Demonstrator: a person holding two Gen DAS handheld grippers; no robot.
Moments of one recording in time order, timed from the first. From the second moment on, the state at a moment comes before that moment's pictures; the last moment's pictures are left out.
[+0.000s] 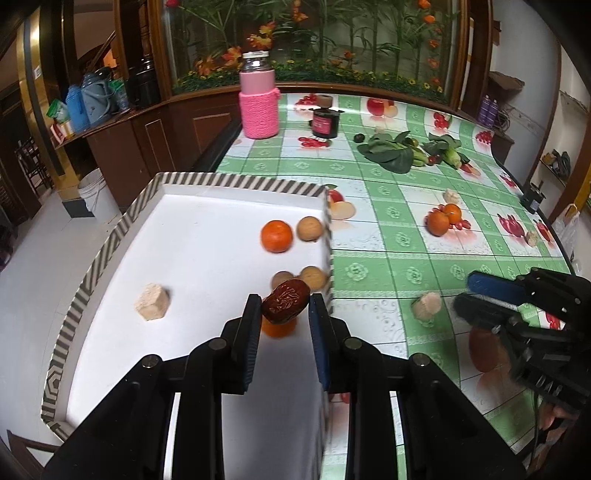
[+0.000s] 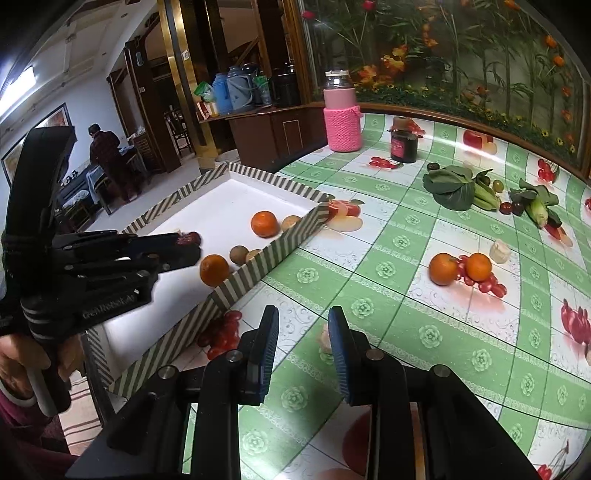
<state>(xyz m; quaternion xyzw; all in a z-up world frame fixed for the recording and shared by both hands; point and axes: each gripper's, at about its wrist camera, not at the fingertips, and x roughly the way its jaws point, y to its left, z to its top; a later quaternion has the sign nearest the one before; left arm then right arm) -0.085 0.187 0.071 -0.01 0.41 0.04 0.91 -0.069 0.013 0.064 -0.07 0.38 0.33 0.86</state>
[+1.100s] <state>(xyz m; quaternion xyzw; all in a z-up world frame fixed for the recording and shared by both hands) -0.085 0.217 0.066 -0.04 0.42 0.06 0.91 -0.052 0.024 0.036 -0.09 0.40 0.33 0.85</state>
